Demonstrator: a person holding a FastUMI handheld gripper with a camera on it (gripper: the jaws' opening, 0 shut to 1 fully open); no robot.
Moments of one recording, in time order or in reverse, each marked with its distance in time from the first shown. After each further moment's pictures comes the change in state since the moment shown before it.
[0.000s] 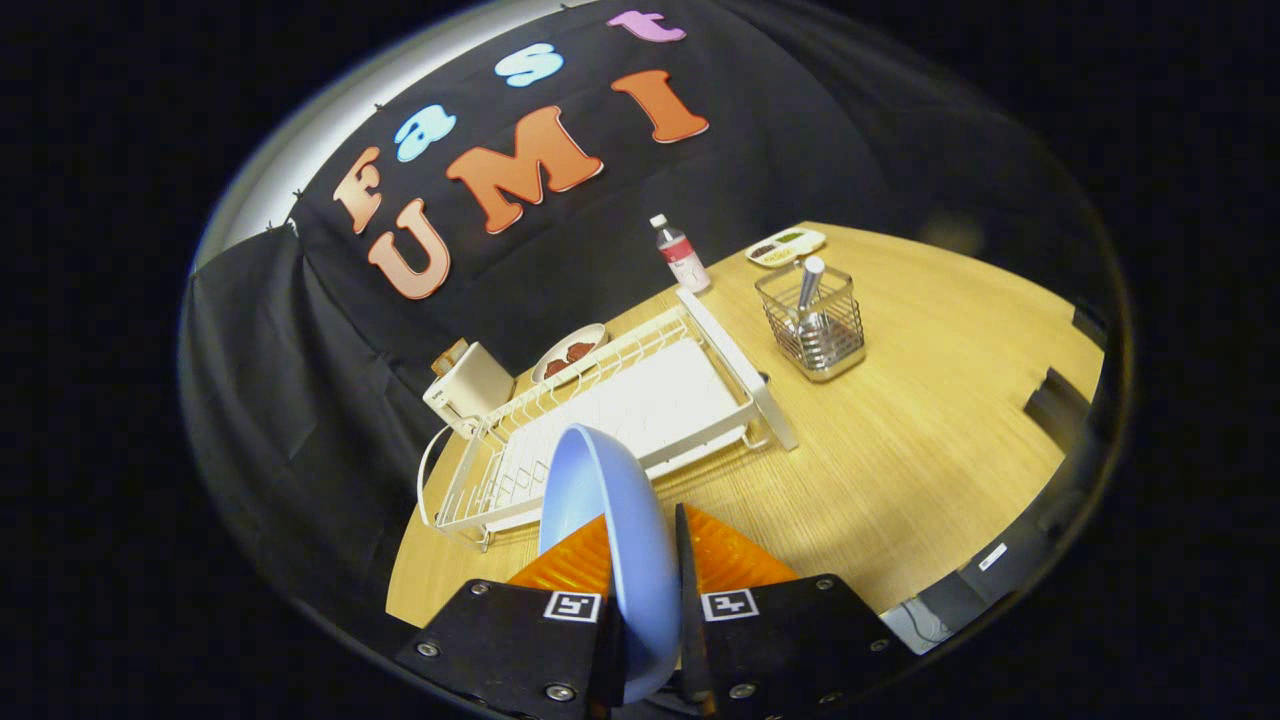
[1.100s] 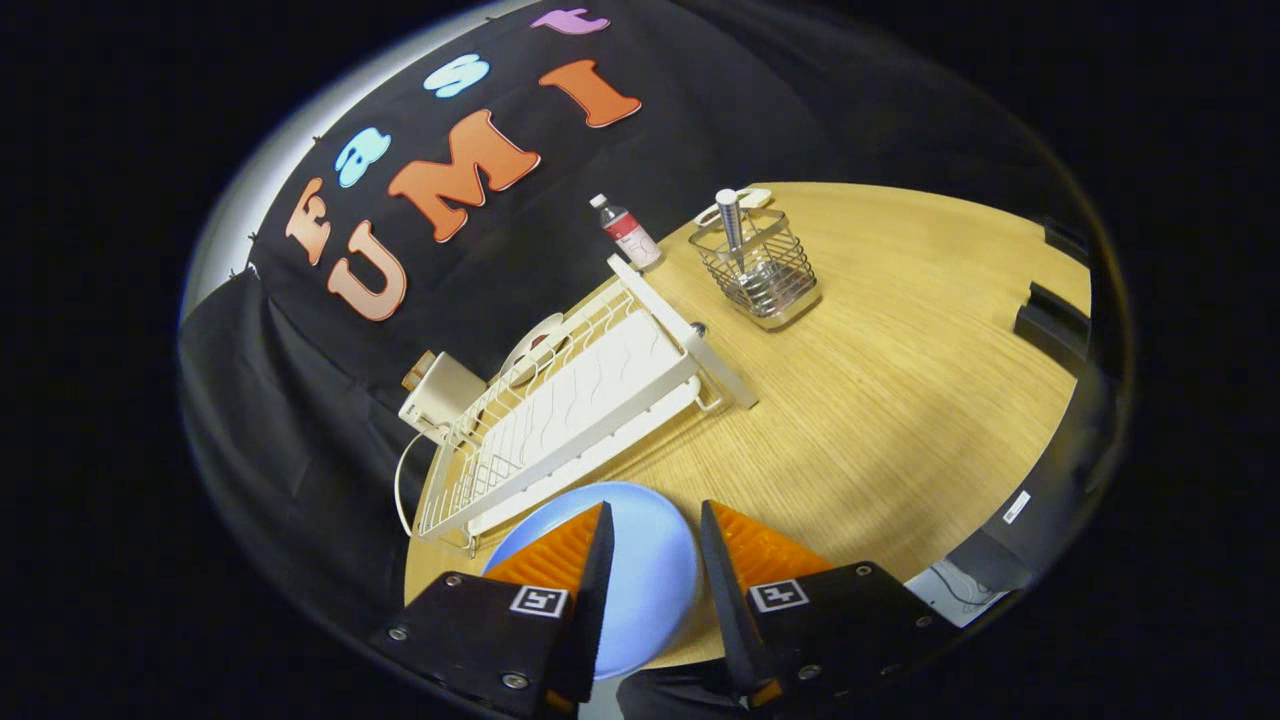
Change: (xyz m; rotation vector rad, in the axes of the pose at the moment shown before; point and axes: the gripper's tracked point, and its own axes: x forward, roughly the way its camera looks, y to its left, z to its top) arm 0.010 -0.035 0.000 0.072 -0.010 -0.060
